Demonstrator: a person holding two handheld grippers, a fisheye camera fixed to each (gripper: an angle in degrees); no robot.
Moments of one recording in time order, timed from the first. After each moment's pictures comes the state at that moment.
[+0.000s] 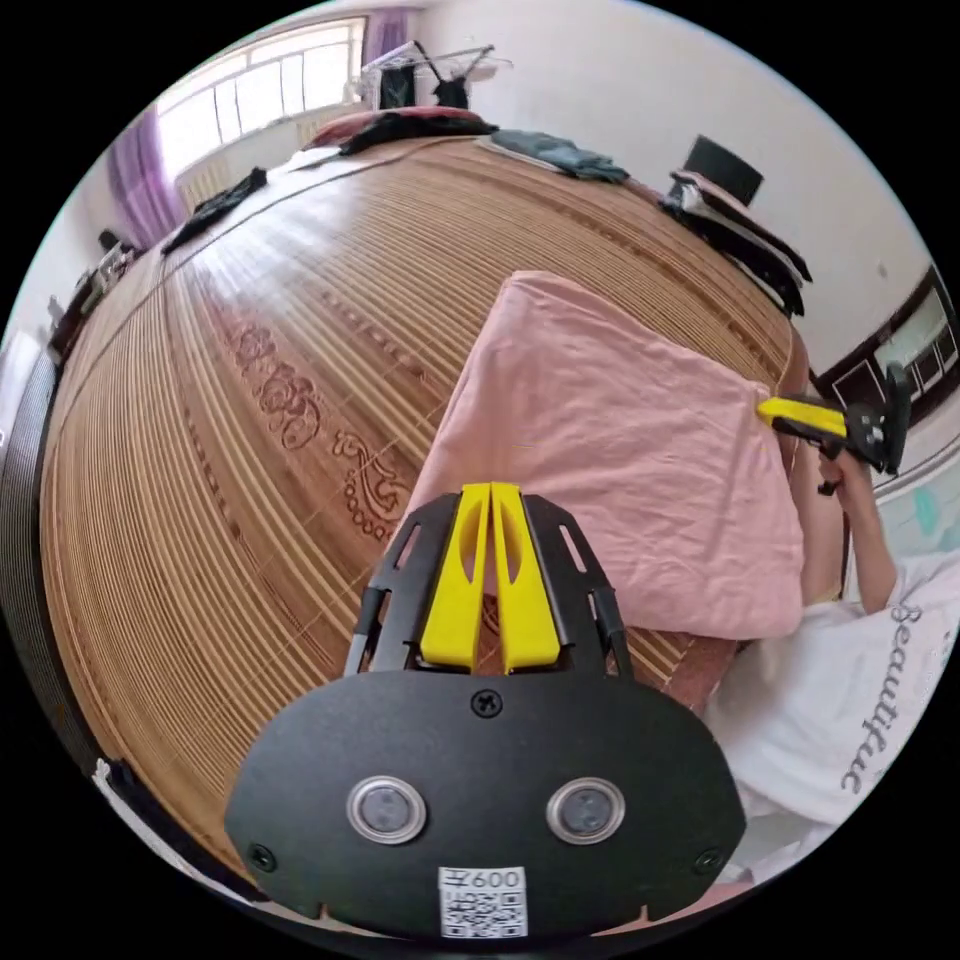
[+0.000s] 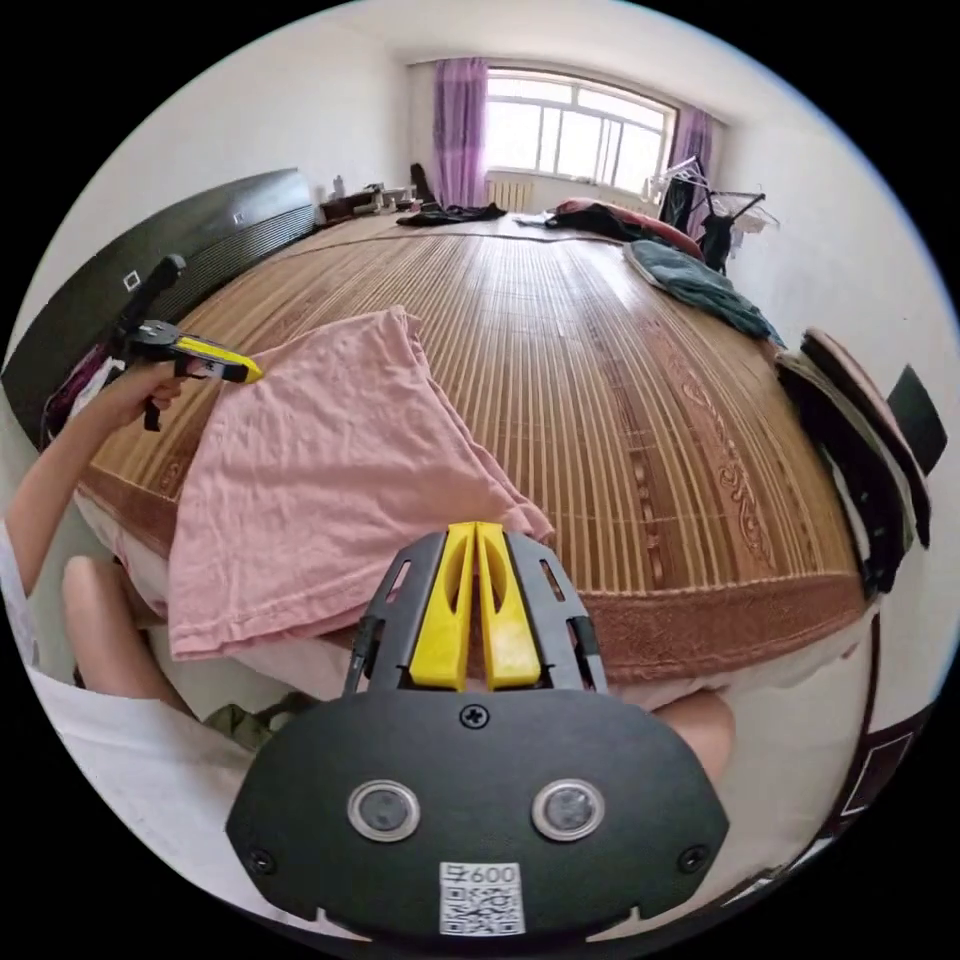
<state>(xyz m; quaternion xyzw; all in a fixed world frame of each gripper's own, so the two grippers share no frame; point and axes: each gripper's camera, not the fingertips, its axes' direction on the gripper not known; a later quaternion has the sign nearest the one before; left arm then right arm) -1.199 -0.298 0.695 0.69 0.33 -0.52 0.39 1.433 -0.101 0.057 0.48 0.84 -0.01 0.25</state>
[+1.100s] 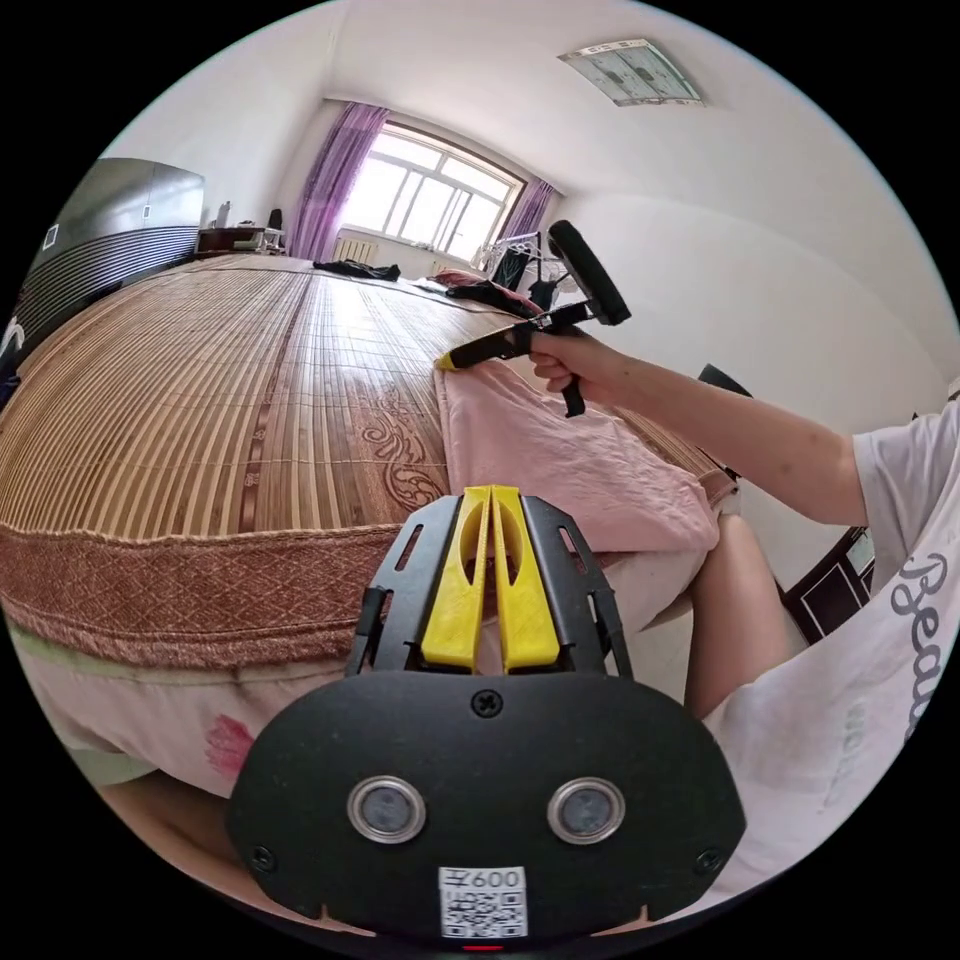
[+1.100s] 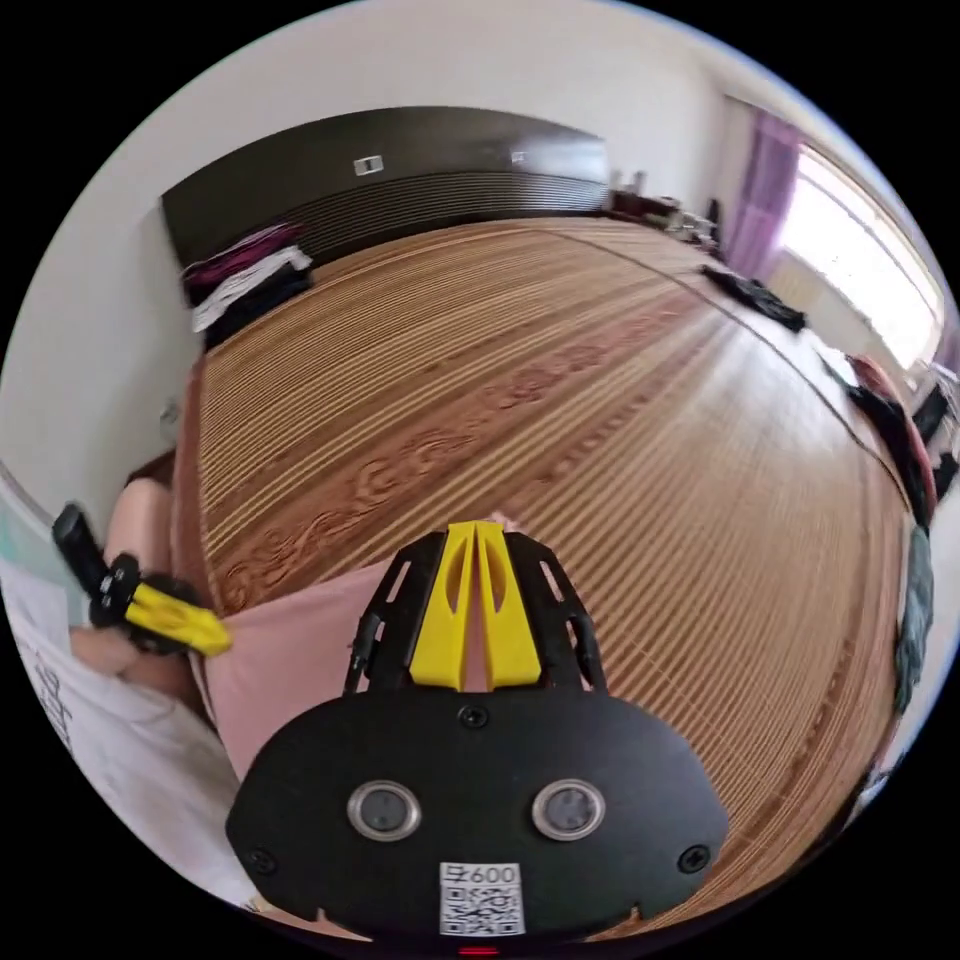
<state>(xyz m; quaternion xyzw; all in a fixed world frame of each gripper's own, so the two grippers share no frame) -0.917 -0.565 0.746 0.71 0.31 -0.63 0.06 1.410 -0.441 -0.071 0.29 0.84 -0.21 0.41</state>
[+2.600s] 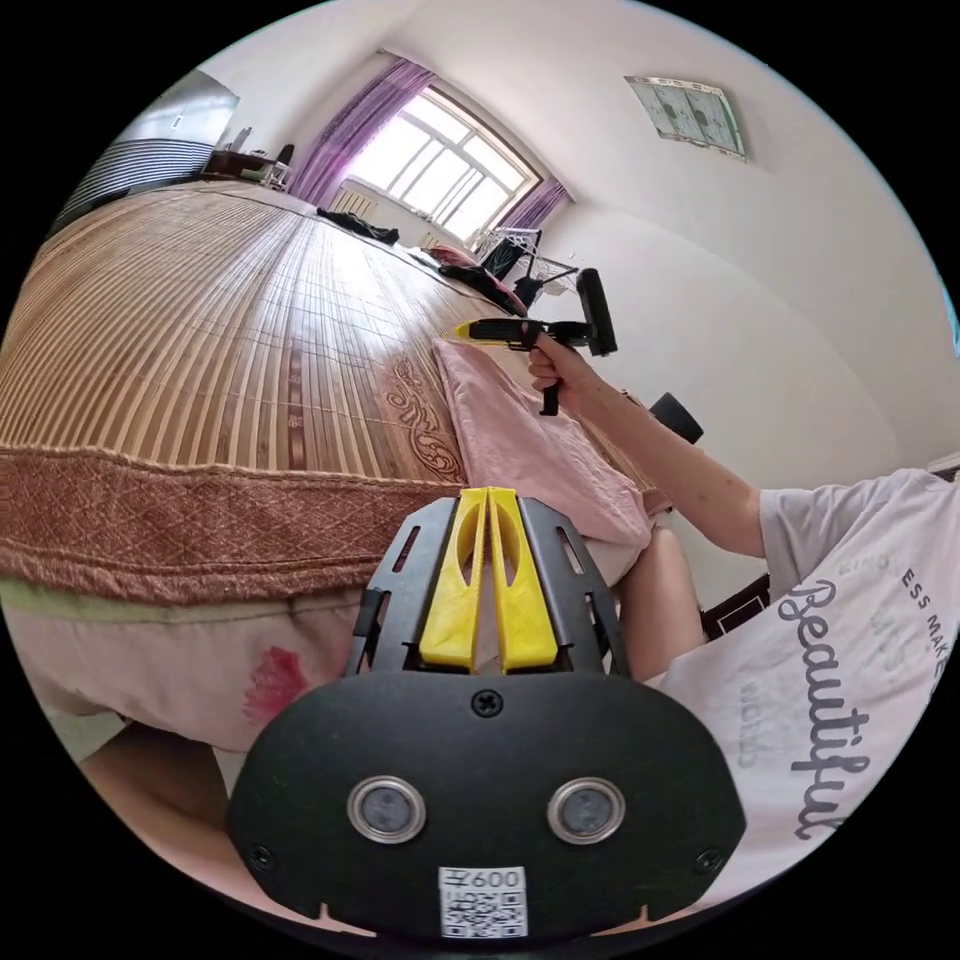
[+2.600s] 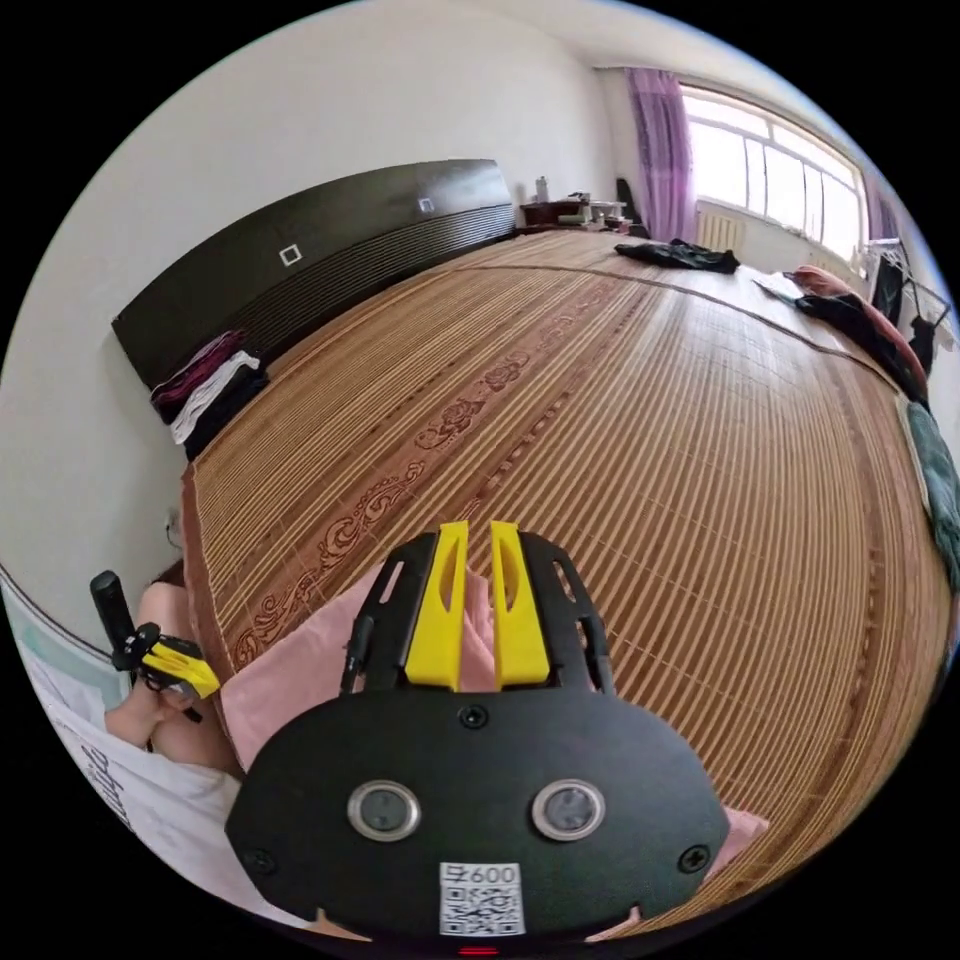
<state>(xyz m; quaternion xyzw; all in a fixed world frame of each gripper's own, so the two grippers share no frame) -0.923 -0.602 1.105 0.73 0.37 -0.57 0.01 1.355 -0.184 -0.177 0.41 0.79 -0.24 0.39</state>
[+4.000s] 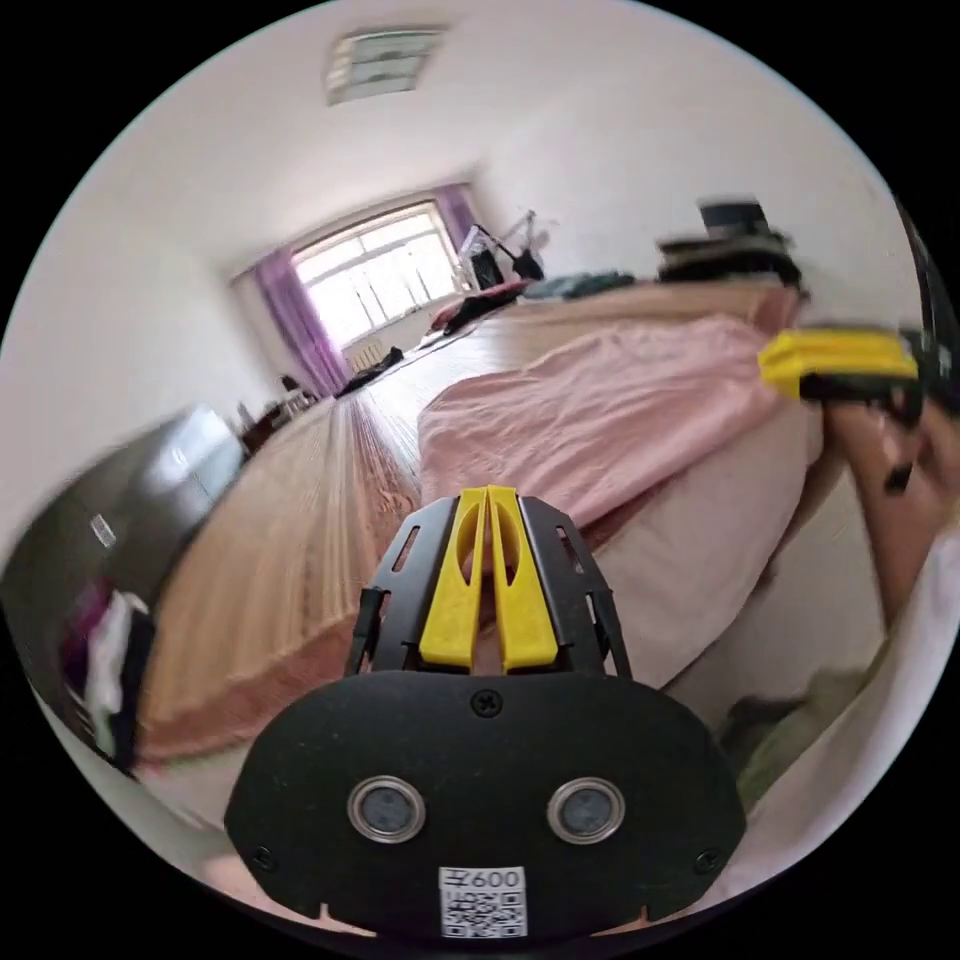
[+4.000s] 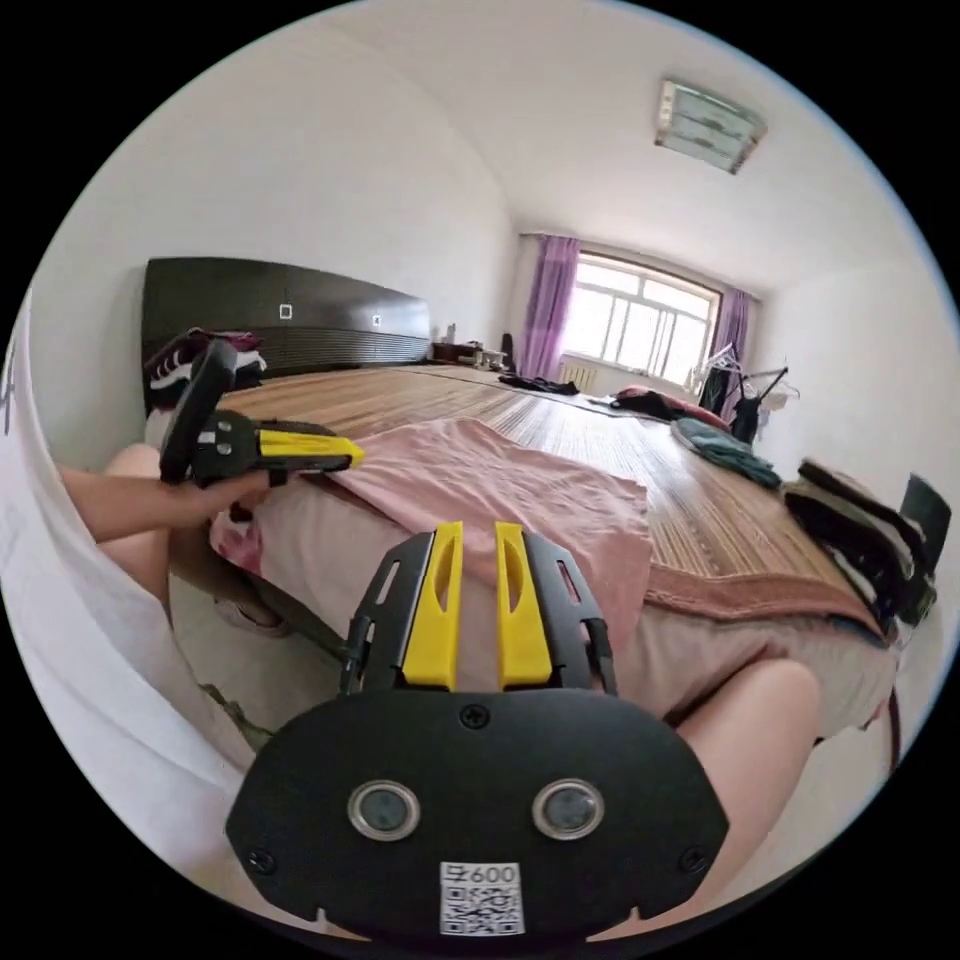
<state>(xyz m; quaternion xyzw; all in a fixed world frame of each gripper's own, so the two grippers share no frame) -1.052 -0.710 0.904 0.54 -0.01 -0.74 0.39 1.718 0.258 -0.009 0.44 0.85 -0.28 0.06</state>
